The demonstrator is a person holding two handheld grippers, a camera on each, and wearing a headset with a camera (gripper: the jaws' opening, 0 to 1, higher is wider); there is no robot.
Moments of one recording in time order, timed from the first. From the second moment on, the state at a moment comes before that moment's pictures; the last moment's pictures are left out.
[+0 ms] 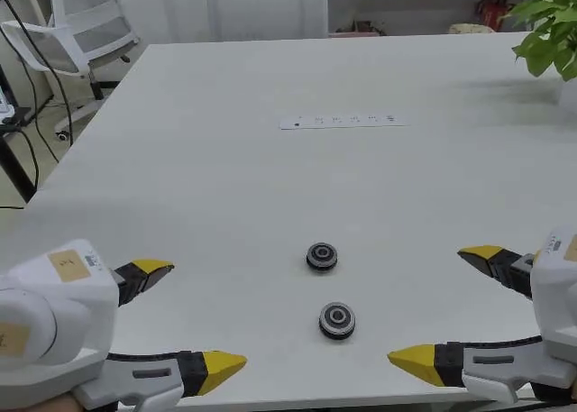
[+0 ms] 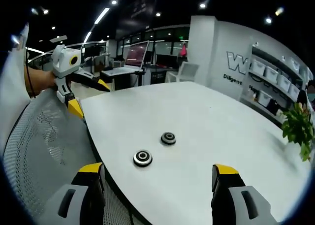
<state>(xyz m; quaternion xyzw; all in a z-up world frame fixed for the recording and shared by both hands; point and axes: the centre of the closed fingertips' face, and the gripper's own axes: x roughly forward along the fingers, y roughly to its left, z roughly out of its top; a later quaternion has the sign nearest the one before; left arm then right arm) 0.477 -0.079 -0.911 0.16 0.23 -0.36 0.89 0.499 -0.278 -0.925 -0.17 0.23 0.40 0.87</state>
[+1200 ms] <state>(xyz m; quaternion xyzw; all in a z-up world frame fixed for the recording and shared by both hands) 0.479 -0.073 -0.909 0.16 0.23 -0.34 0.90 0.495 -0.275 -0.926 -0.16 0.23 0.41 0.87</state>
